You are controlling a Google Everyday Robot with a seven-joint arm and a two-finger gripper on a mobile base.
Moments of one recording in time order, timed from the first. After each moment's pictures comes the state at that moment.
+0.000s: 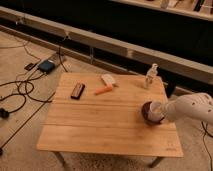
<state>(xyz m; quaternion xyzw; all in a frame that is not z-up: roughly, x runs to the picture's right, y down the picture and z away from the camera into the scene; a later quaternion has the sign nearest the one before) 0.304 0.157 0.767 -0.09 0.15 0.95 0.24</state>
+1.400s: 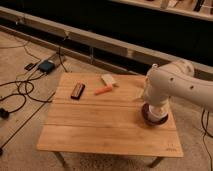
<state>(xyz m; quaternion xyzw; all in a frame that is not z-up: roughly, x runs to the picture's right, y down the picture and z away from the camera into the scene) 0.178 0.066 0.651 -0.14 0.22 0.81 0.54</state>
